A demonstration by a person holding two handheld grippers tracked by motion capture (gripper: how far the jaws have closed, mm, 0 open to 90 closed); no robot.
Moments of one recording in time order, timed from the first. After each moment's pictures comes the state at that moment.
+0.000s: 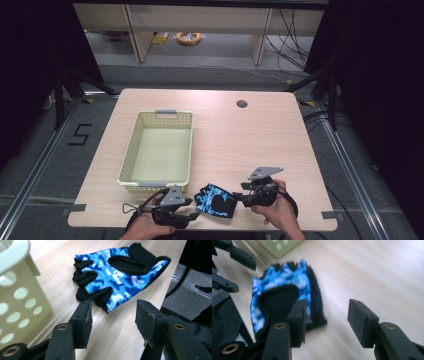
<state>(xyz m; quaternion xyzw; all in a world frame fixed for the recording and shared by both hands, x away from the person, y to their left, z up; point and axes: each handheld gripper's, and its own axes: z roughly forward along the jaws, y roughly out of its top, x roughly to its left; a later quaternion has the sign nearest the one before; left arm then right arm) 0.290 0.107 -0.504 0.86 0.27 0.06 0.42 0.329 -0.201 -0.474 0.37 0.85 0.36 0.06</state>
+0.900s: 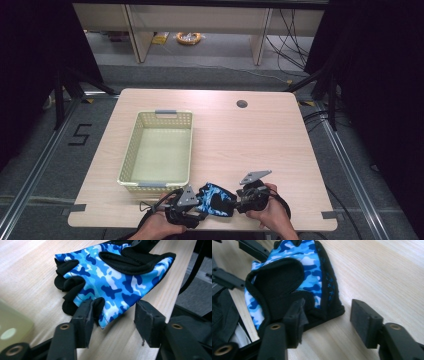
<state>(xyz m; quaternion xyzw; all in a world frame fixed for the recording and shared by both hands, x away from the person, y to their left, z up) 0.296 0.075 -0.514 0.88 0.26 0.07 0.38 0.332 -0.185 -0.498 0.37 0.87 0.32 0.02</state>
